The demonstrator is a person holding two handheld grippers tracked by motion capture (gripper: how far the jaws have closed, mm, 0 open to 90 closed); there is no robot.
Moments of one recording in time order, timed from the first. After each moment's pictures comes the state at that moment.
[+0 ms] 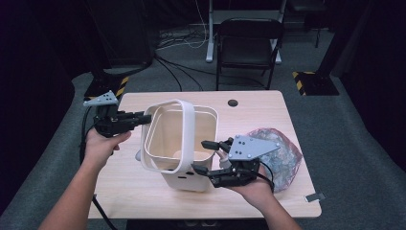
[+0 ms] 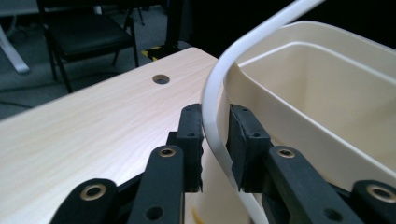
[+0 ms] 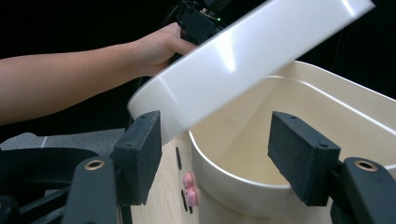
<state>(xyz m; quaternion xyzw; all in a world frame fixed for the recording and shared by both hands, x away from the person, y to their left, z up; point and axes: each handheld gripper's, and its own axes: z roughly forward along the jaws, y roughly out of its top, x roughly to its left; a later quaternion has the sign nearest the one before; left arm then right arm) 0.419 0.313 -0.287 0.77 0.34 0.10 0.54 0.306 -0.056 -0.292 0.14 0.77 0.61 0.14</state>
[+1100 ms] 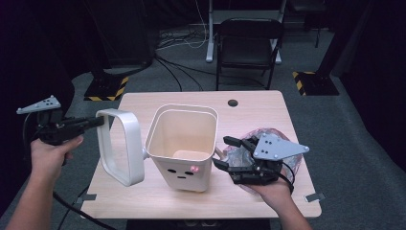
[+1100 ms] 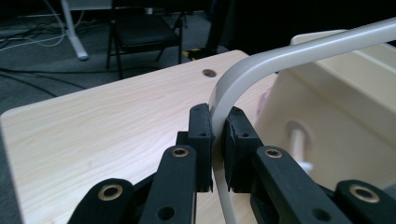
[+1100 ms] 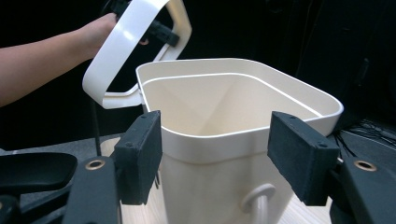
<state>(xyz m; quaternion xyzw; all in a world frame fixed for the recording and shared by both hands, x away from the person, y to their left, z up) 0.377 0.421 -0.276 0.74 0.41 0.16 0.52 0.301 -0.099 -0.289 0.17 0.75 0.61 0.18</state>
